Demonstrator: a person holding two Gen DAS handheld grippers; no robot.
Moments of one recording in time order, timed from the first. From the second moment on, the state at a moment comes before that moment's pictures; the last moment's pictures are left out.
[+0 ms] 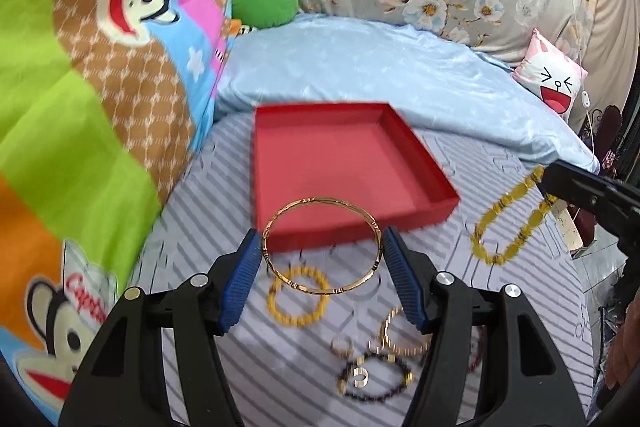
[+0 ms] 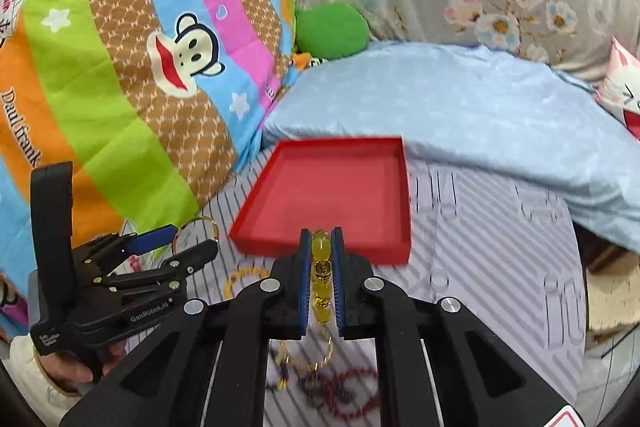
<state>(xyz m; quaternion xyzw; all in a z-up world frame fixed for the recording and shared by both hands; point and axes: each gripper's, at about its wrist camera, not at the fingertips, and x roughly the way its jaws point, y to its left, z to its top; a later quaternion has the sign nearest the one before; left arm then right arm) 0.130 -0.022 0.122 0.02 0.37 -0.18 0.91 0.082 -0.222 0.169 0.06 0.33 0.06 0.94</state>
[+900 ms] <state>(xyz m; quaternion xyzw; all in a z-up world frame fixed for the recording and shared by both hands) 0.368 -0.096 0.044 0.04 0.44 -0.16 0.88 0.356 -0.256 0.072 0.07 0.43 0.06 0.90</state>
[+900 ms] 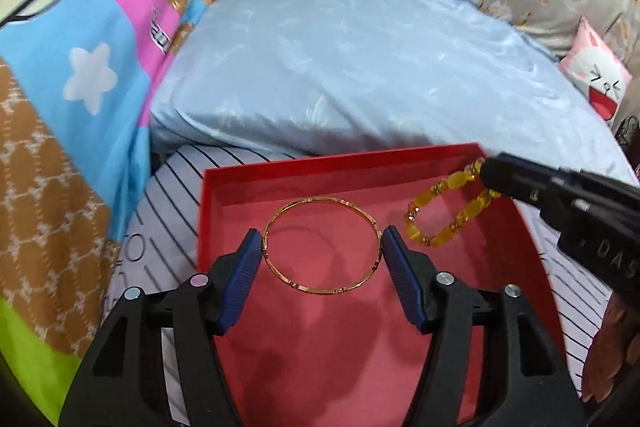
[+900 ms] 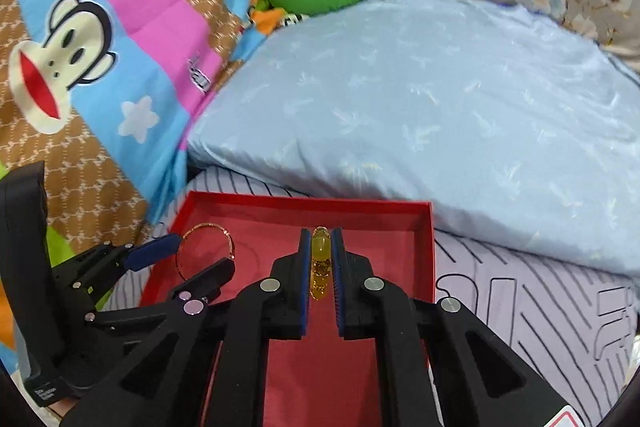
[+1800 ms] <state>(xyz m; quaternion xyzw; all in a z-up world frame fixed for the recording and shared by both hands) 0.358 -0.114 0.056 0.03 0.43 -0.18 0.89 0.287 -0.291 0.071 0.06 0.40 -0.04 0.91</state>
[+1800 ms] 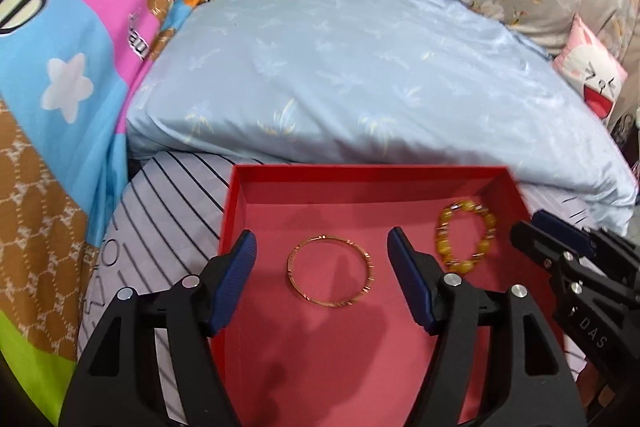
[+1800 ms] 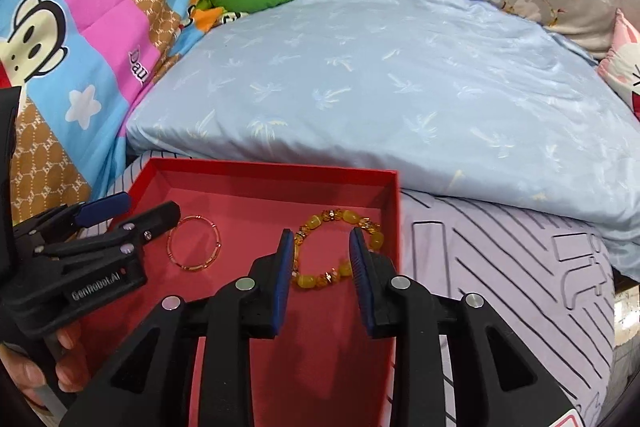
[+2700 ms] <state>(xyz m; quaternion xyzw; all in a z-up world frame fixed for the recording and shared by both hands) 0.118 -0.028 0.062 0.05 0.41 -0.13 0.90 0.026 -0.245 0.054 0.03 0.44 -0.04 0.90</state>
